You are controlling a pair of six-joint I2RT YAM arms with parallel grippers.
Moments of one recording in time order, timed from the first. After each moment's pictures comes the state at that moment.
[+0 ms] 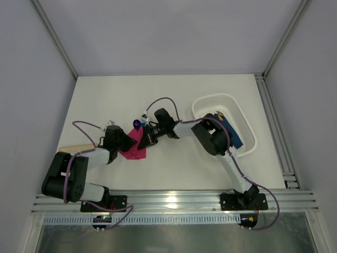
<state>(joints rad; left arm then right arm) -0.23 1.40 0.39 0.26 0.07 -0.98 0.77 2.38 1.49 0.27 -0.93 0.74</state>
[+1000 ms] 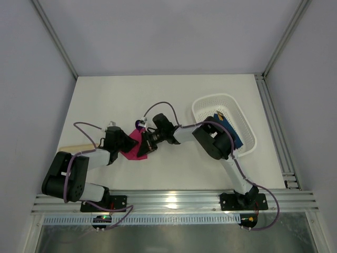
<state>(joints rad) -0.23 1.40 0.38 0.30 0.10 -1.00 0.82 2.29 1.36 0.30 -0.93 0.73</state>
